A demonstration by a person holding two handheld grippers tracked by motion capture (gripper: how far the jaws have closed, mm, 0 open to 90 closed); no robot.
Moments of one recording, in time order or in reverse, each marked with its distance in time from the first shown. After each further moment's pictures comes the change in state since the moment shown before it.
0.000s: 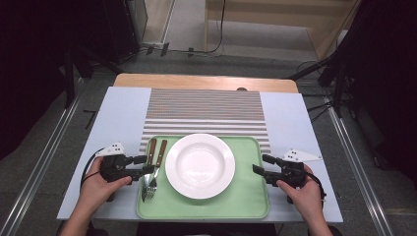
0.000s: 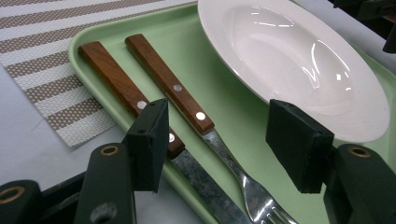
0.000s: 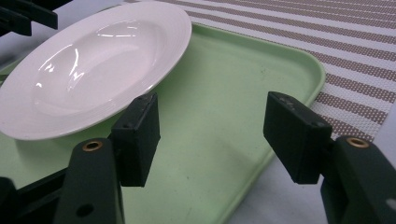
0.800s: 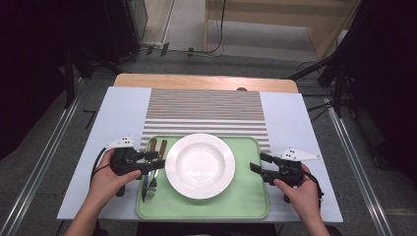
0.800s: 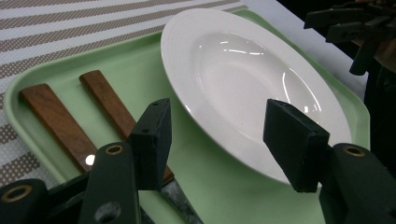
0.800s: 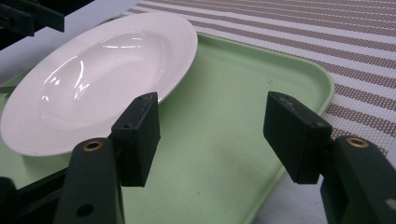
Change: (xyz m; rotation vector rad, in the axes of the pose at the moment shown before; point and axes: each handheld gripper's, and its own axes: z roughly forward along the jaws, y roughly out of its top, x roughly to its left) left arm -0.015 0.024 0.017 -0.010 -0.077 -0.020; right arm 0.006 0.005 0.004 -0.022 0.002 0.018
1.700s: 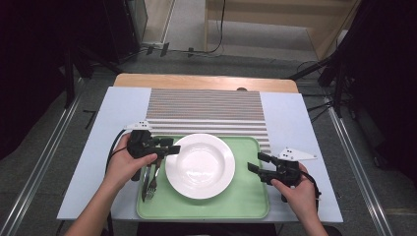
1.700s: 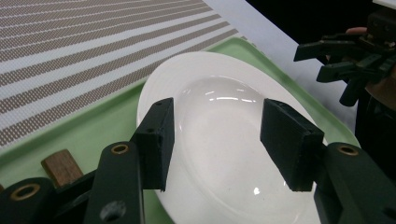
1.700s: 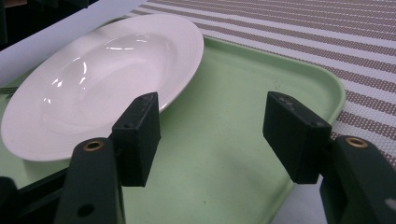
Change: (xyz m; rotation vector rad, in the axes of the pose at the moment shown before) left arm -0.007 0.048 0.033 -0.001 -0.041 -0.002; right arm 0.004 0.002 0.005 -0.006 0.004 -0.014
